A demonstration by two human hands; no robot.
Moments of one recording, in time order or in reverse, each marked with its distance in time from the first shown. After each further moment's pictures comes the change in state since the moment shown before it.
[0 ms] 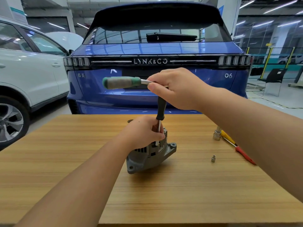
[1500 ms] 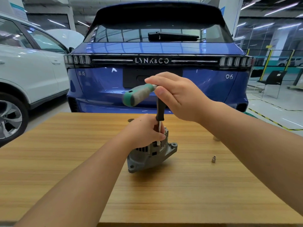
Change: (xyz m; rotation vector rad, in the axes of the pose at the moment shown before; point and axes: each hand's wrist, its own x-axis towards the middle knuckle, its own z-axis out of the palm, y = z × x) left_hand 0.002 -0.002 0.001 0.006 -0.003 -0.007; right_hand -0.016 0.002 0.027 0.164 0.227 -0.127
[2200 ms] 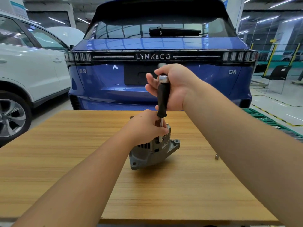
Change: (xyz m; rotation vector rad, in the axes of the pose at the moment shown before) left_hand -0.002 -0.002 -0.002 -0.041 0.028 0.009; right_hand 0.044 -0.025 0.004 1.437 0.173 1.215
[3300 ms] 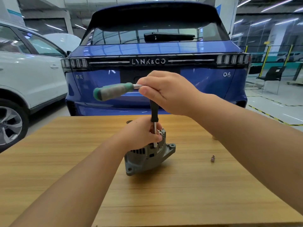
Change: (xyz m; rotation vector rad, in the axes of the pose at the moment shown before) left_hand 0.003 0.002 -0.001 0.003 -0.076 -0.015; right_hand 0.000 -0.001 -0.036 -1.623 -0.148 -1.163
